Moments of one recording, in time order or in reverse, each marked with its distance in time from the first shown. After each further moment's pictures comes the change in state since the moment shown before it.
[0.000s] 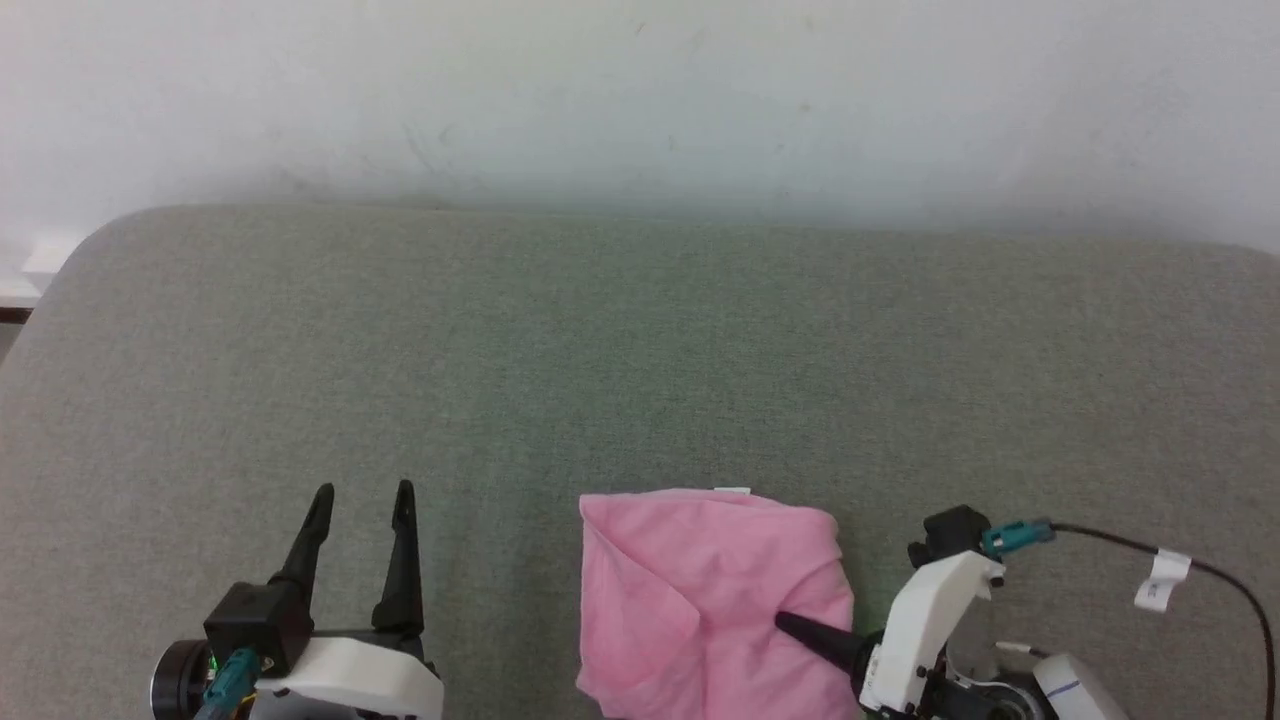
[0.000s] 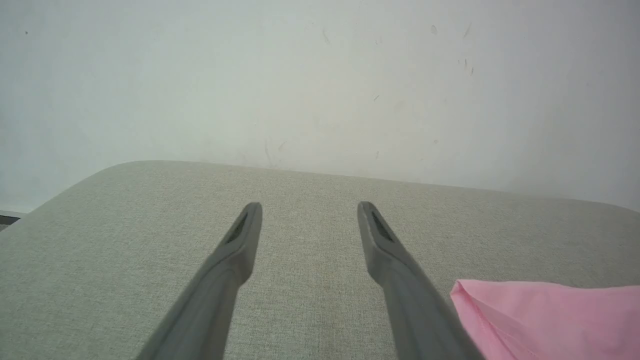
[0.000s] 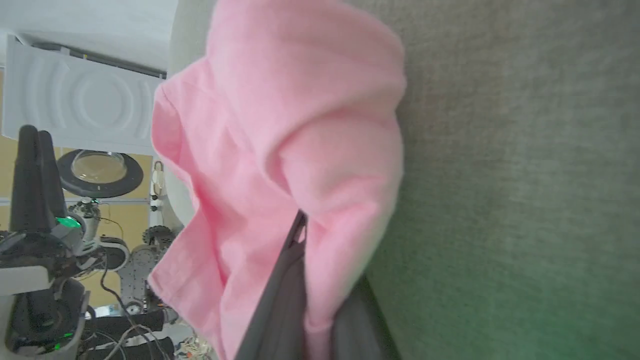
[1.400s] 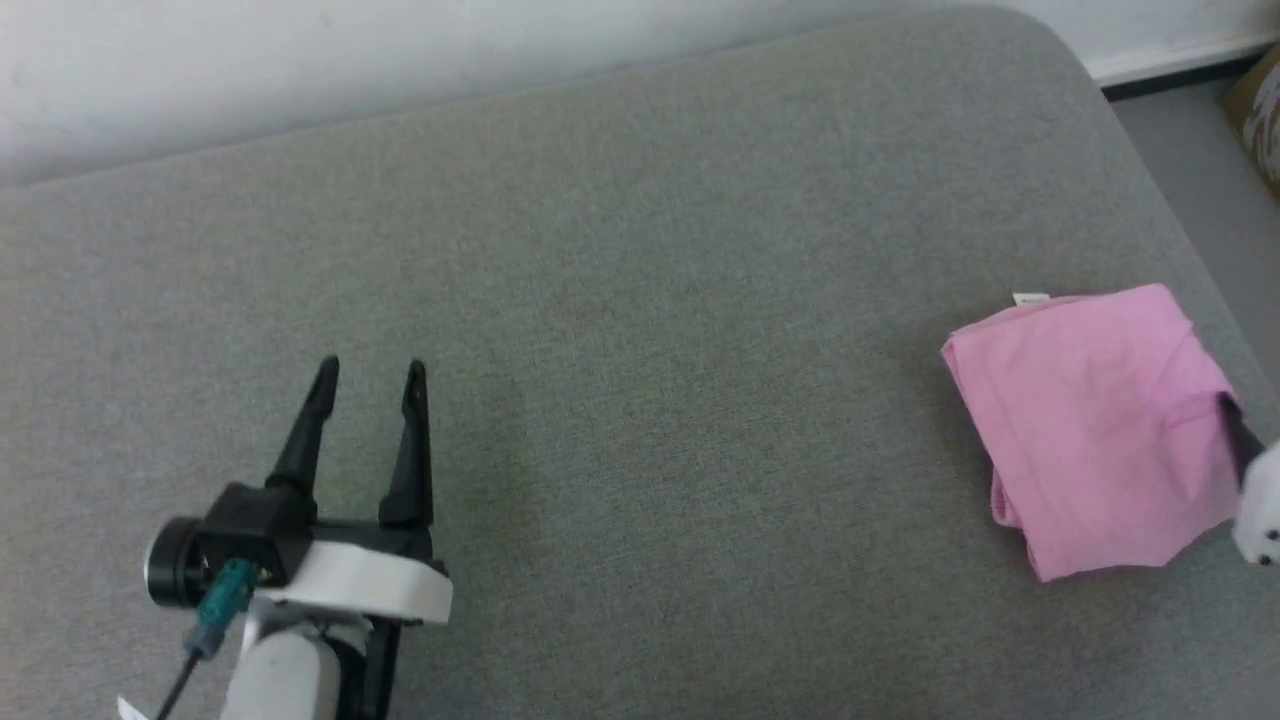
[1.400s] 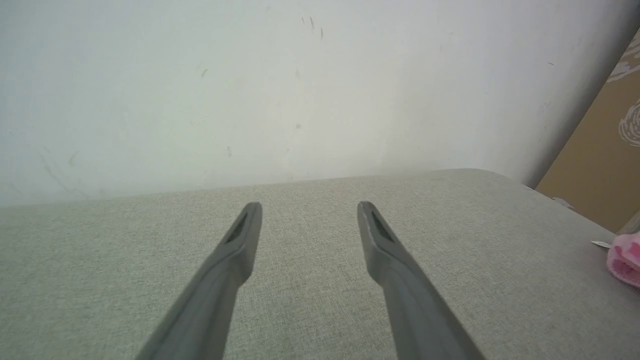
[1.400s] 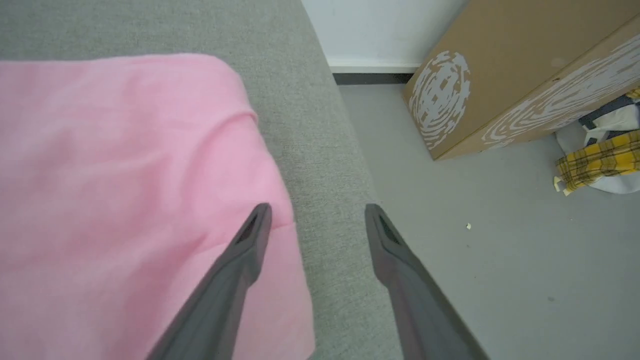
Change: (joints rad) left arm -0.160 -0.034 0.038 -0.040 0.087 -0.078 0.000; right arm -0.251 -0.418 -0.199 0.236 -0.713 0.000 -0.519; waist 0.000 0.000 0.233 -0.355
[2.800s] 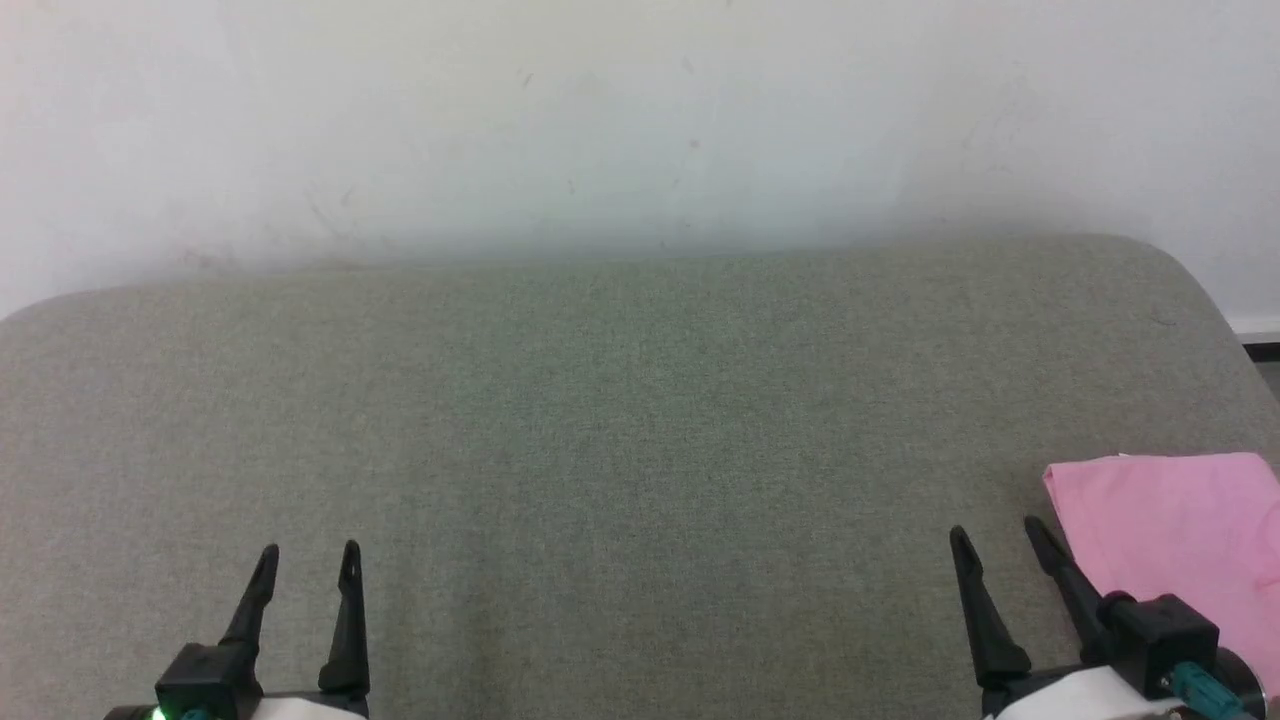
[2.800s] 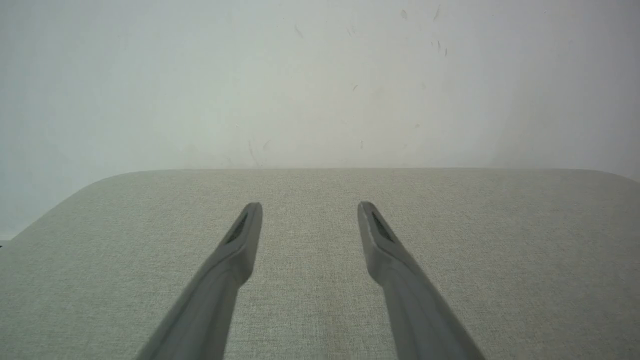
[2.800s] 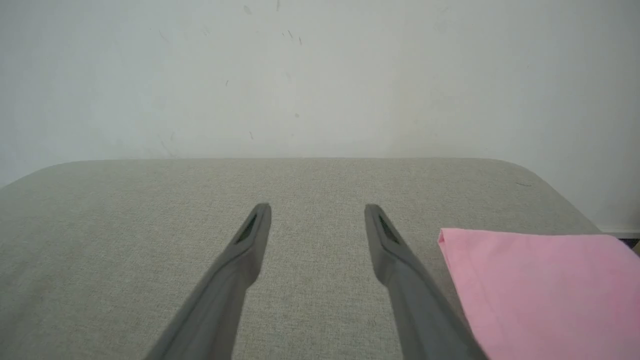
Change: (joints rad) left arm 0.258 0.002 0.124 0.035 0.029 -0.019 0.000; right arm 0.581 0.435 -0.016 -0.725 -0.175 0.000 -0.188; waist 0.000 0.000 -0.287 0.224
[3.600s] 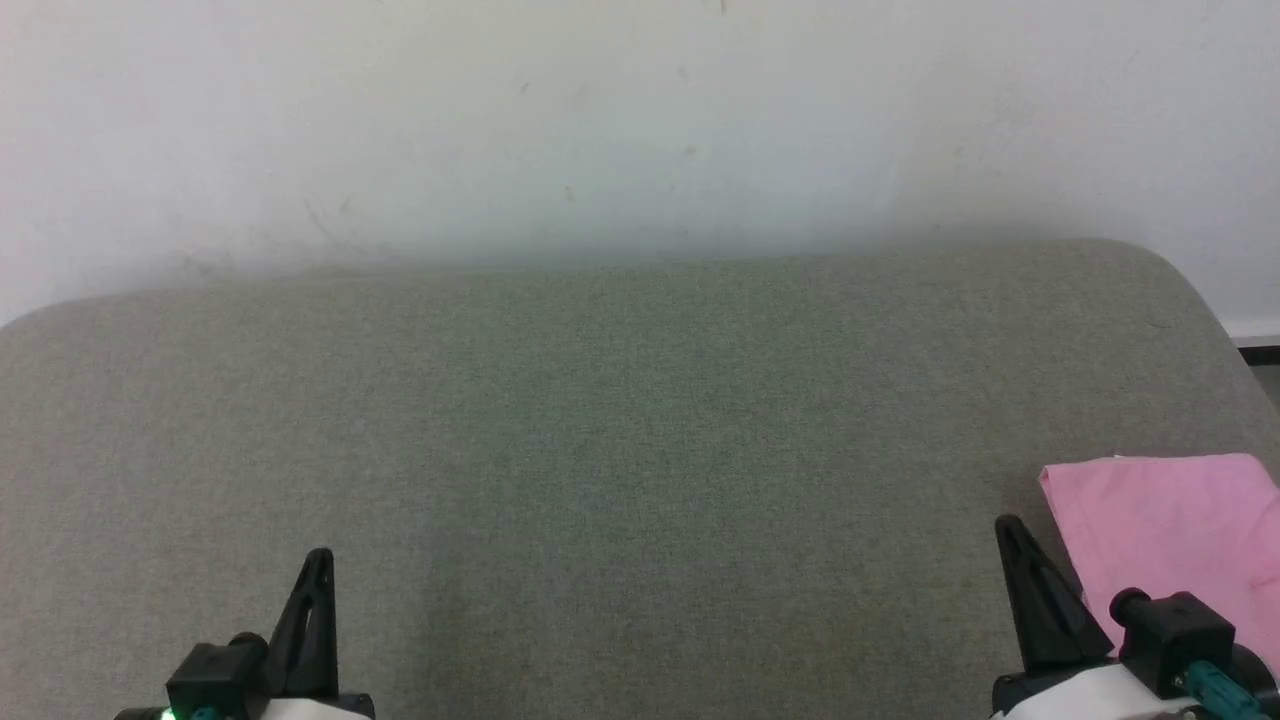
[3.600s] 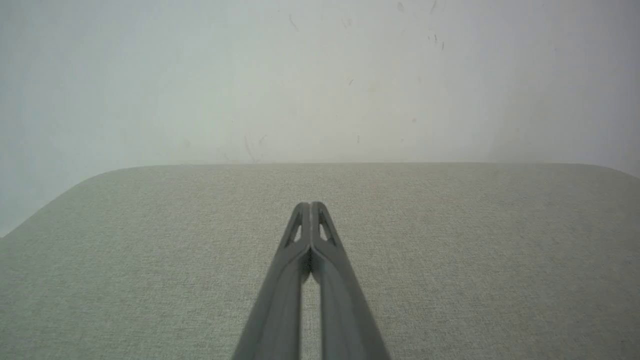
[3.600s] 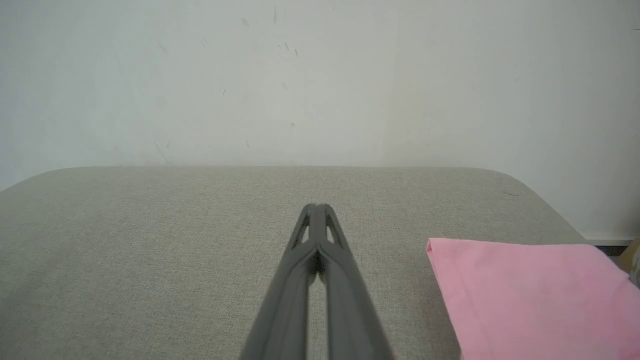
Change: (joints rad) left arm 0.007 -0.007 -0.007 0.011 0.007 0.001 0.012; right arm 0.021 0.000 -0.013 -0.050 -0.006 0.000 0.015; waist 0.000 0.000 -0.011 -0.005
